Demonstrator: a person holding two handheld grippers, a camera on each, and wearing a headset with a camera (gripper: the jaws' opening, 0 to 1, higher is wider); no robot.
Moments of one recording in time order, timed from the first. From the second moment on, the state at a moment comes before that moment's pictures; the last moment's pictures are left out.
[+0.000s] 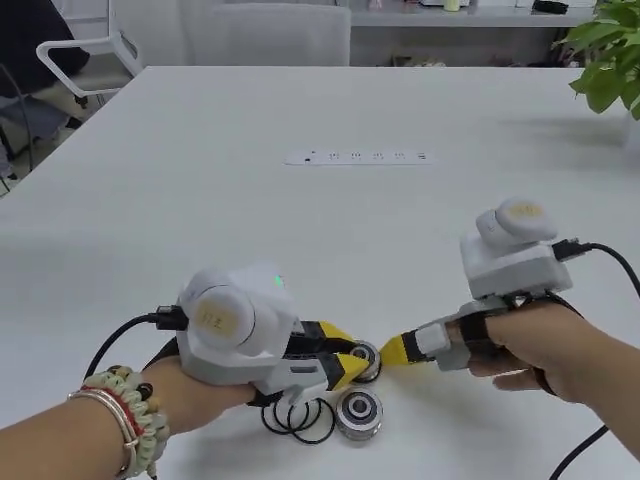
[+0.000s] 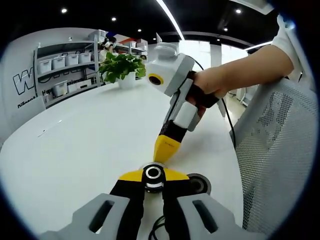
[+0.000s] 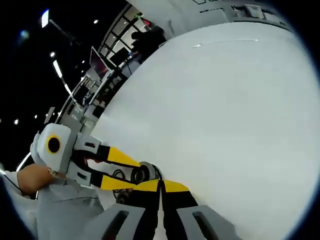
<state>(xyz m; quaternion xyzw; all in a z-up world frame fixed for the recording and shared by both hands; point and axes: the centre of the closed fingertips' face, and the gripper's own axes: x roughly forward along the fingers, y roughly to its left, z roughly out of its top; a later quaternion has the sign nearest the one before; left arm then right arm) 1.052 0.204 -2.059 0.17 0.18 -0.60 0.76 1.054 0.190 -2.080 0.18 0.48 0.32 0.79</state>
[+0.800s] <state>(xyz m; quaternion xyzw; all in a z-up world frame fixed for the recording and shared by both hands) 1.052 0.204 -2.059 0.16 0.17 -0.61 0.76 1.049 0.198 -2.063 0.13 0.48 0.34 0.80</state>
